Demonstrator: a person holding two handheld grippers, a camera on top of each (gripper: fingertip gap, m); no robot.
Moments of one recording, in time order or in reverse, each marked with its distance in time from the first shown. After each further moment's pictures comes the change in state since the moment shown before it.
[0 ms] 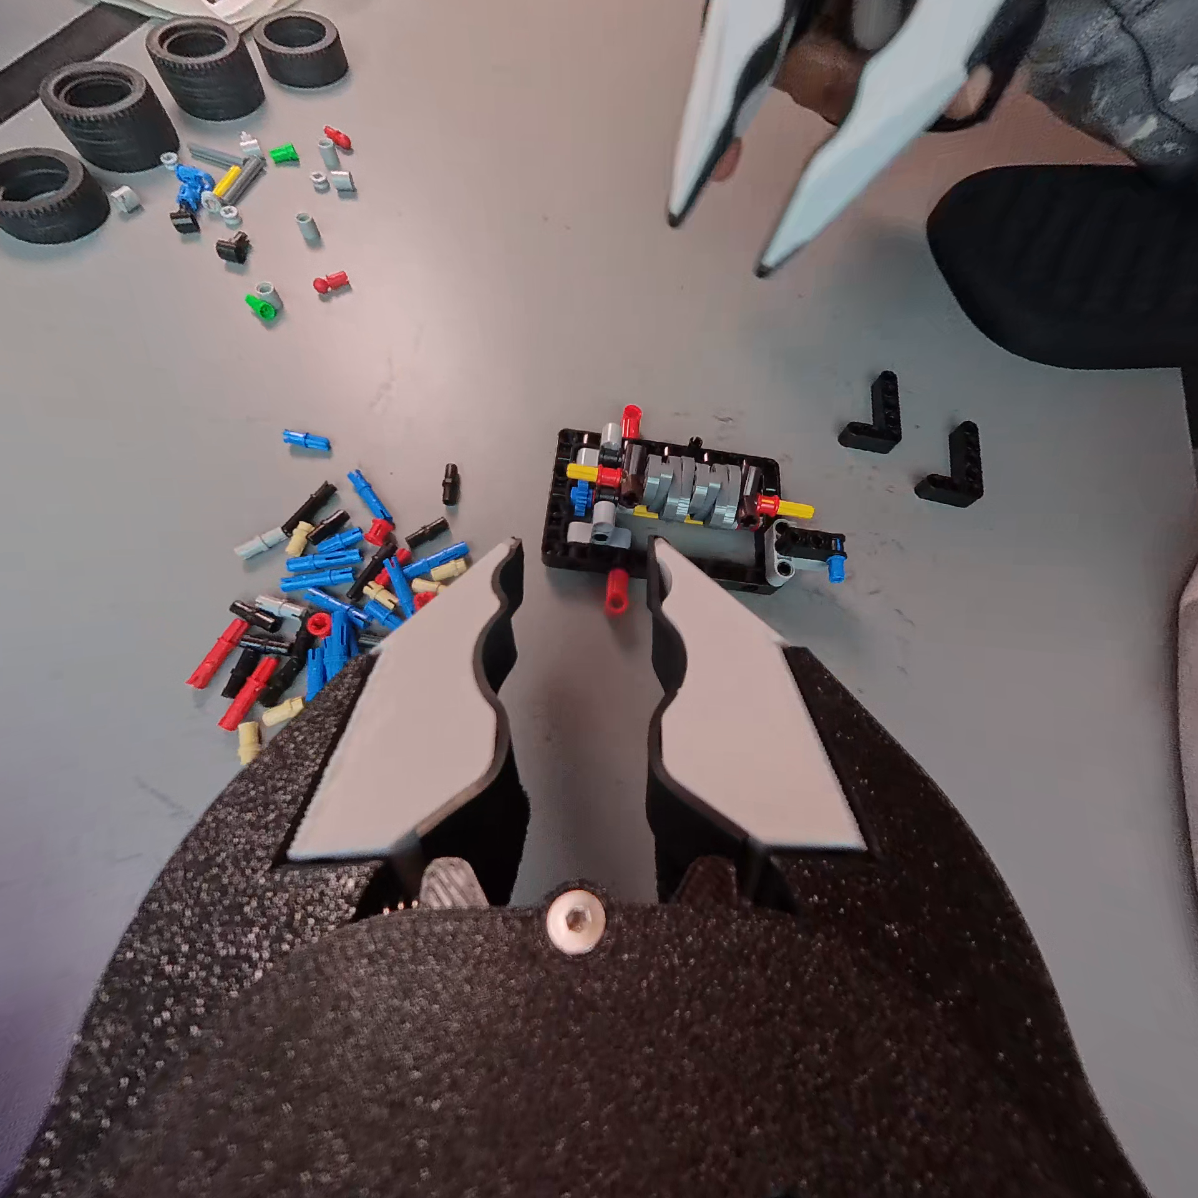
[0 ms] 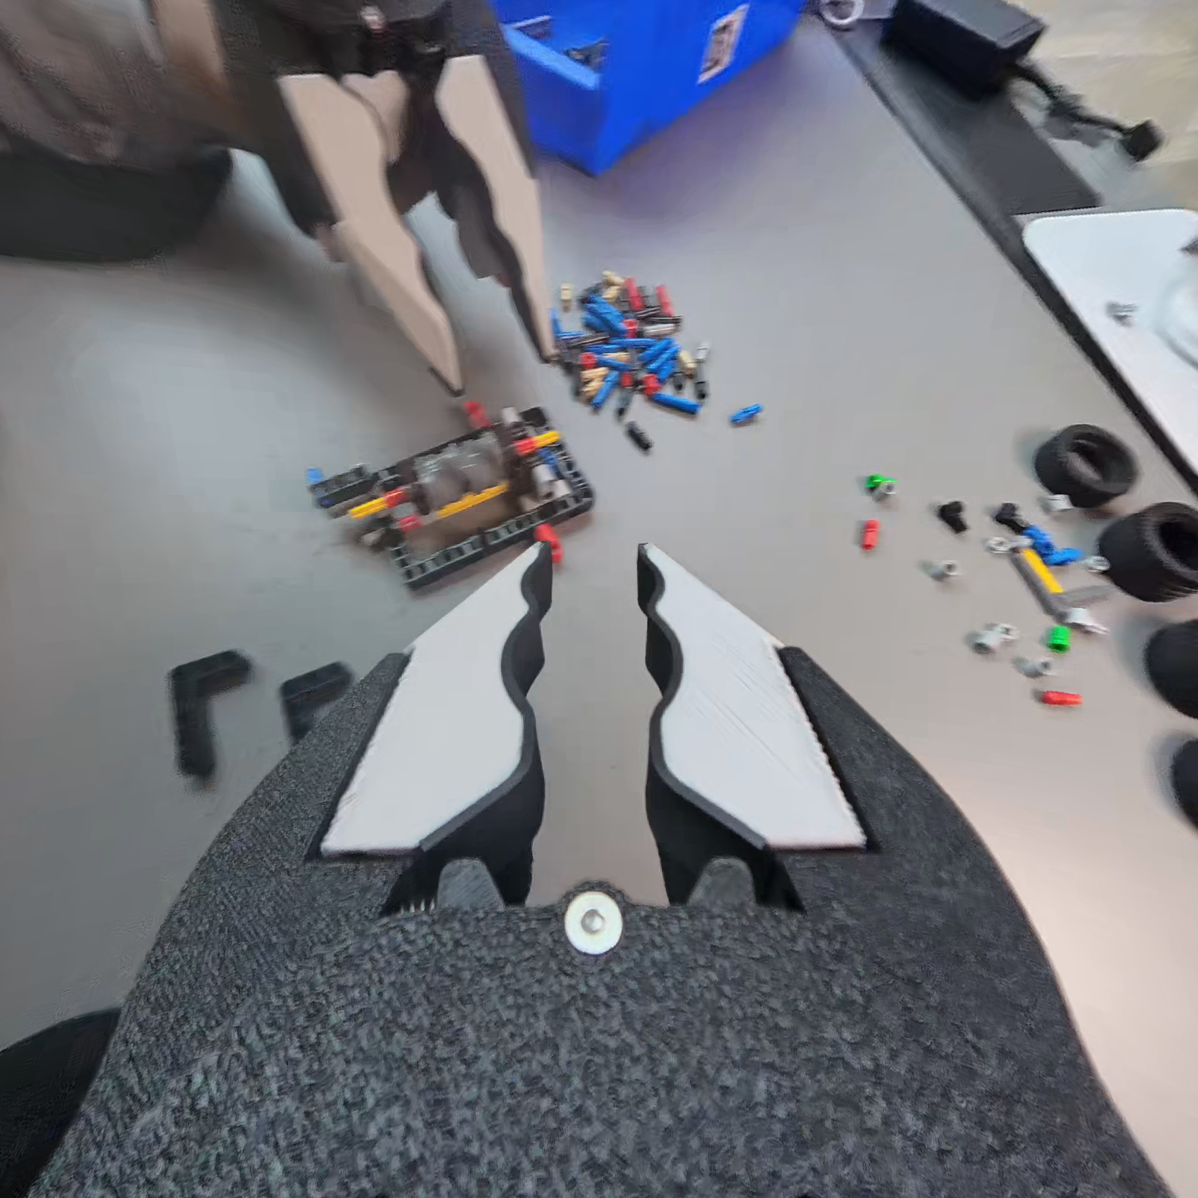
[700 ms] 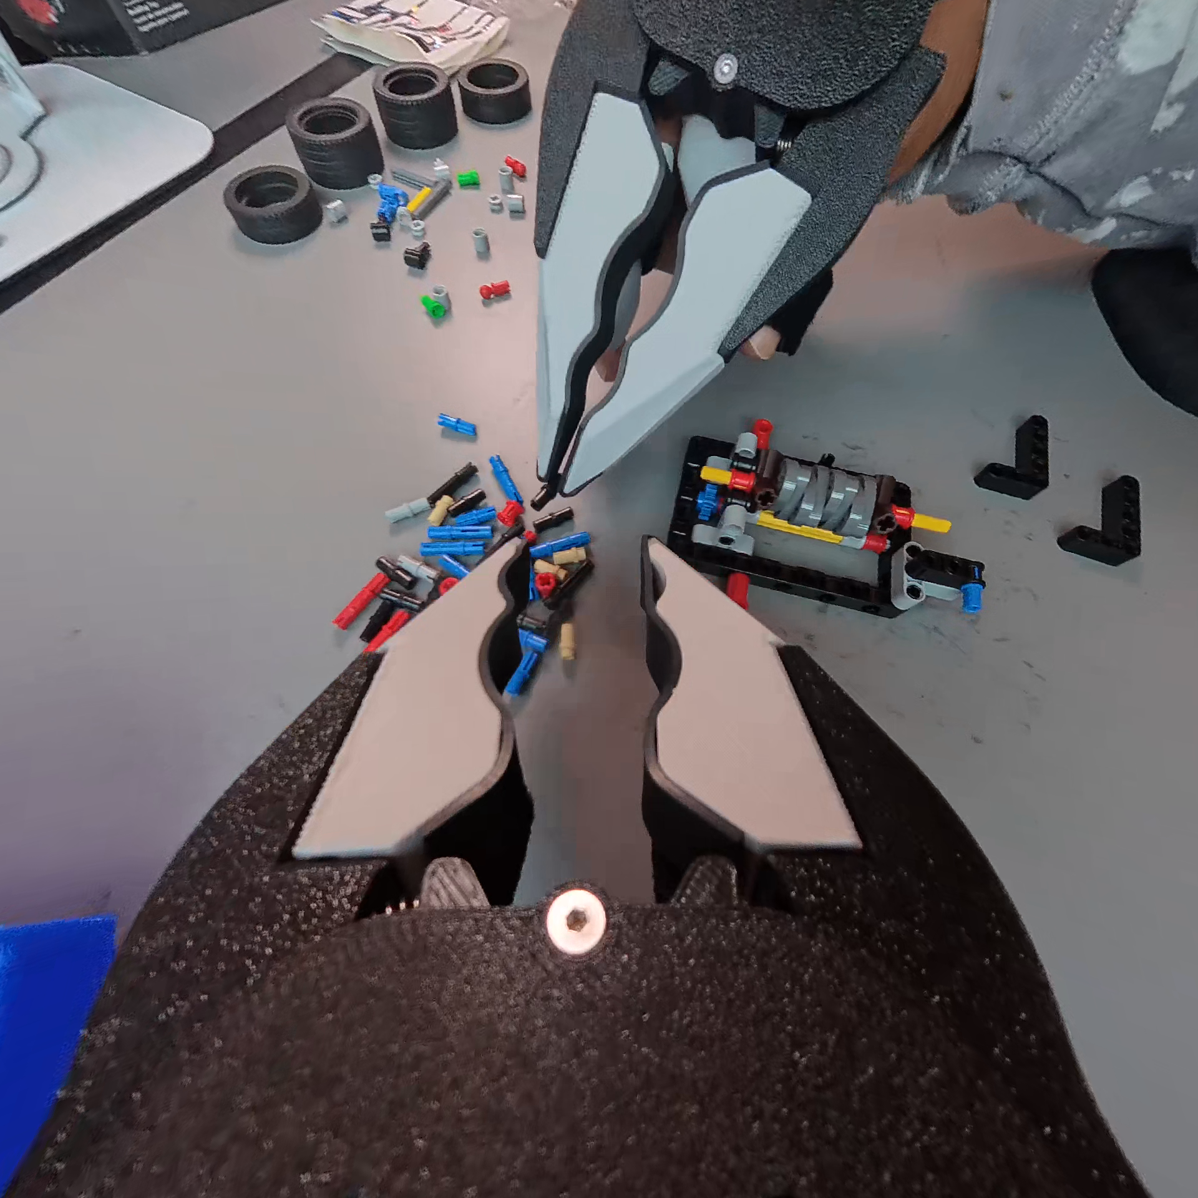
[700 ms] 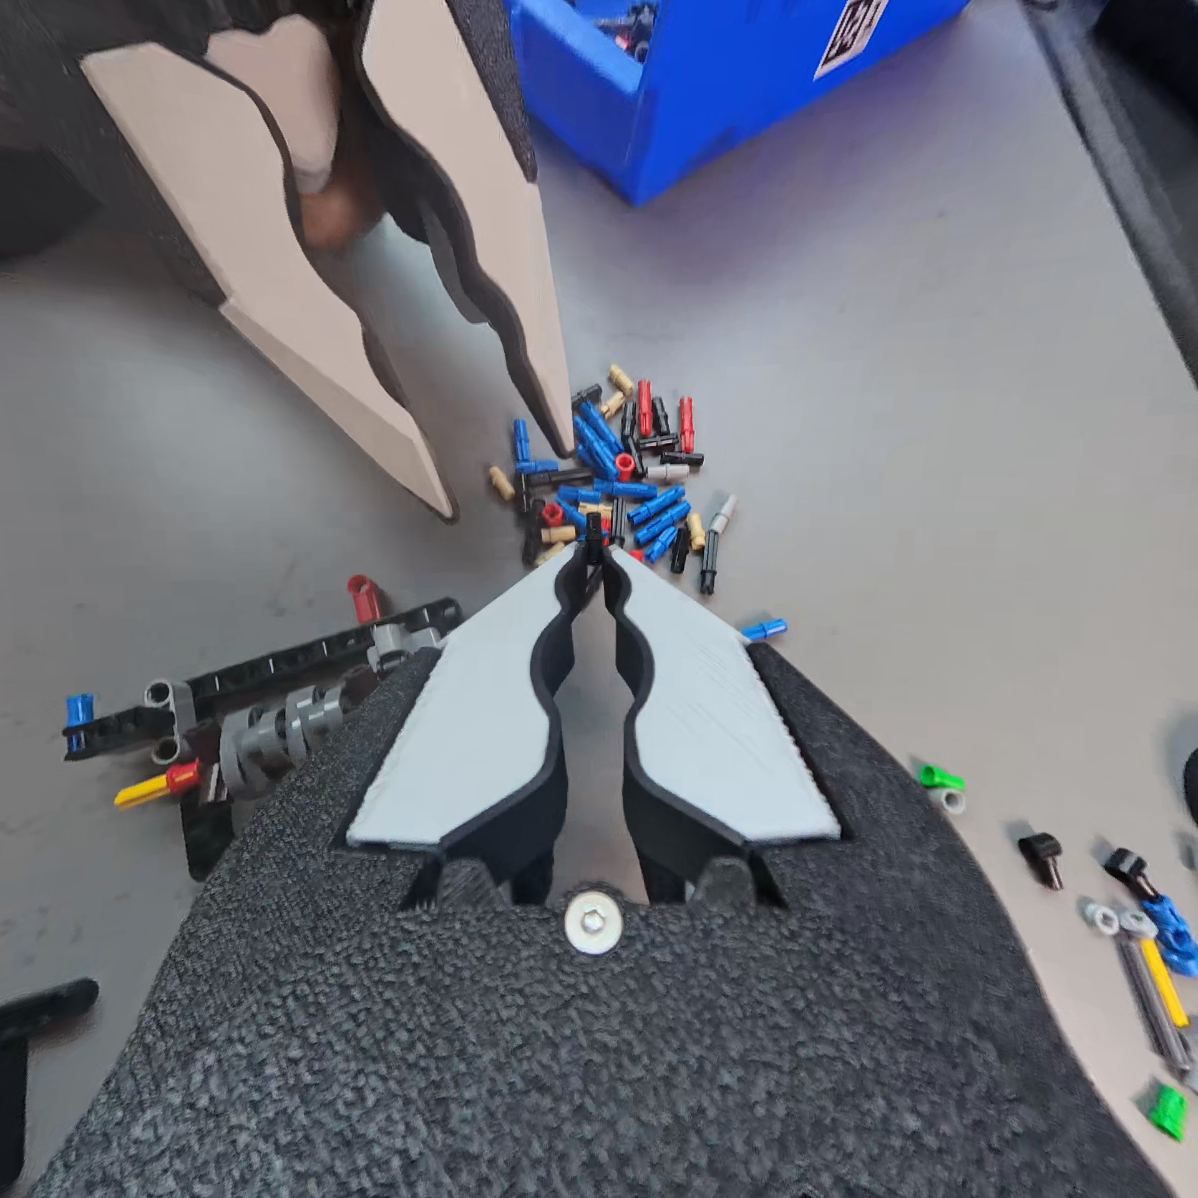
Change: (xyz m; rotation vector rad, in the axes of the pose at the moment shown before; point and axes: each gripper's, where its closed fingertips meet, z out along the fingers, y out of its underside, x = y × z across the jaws) left arm -0.039 -0.002 -0.011 0.064 -0.186 -0.053; right arm 0.012 -0.037 0.116 -0.077 -0.165 -0.114
